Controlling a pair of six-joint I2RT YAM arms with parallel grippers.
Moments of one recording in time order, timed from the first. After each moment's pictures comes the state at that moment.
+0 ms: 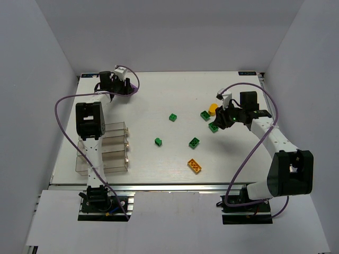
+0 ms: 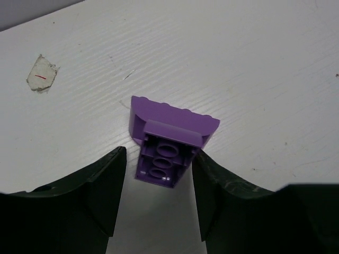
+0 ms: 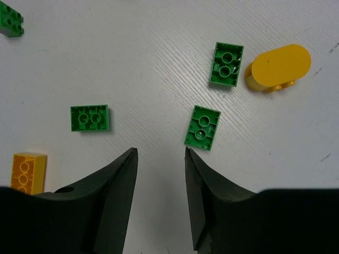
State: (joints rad) left arm 0.04 2.45 1.87 0.06 0.52 0.21; right arm 0.12 1.41 1.00 -0.42 -0.59 -0.46
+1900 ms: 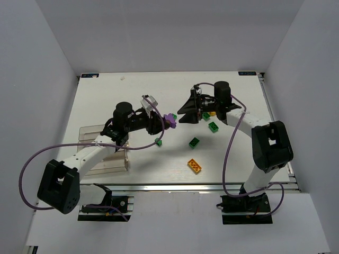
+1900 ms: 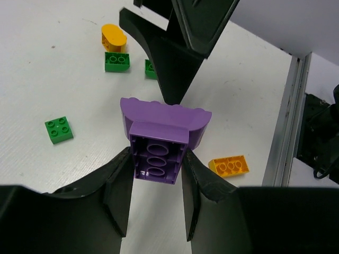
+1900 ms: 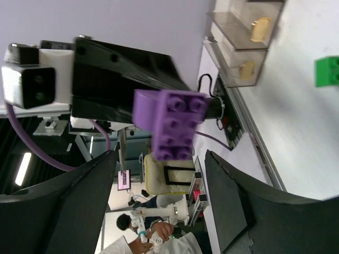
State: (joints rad) left arm -0.46 1.28 0.78 0.28 0.68 -0.08; right arm 0.34 1.74 1.11 0.24 -1.28 1.14
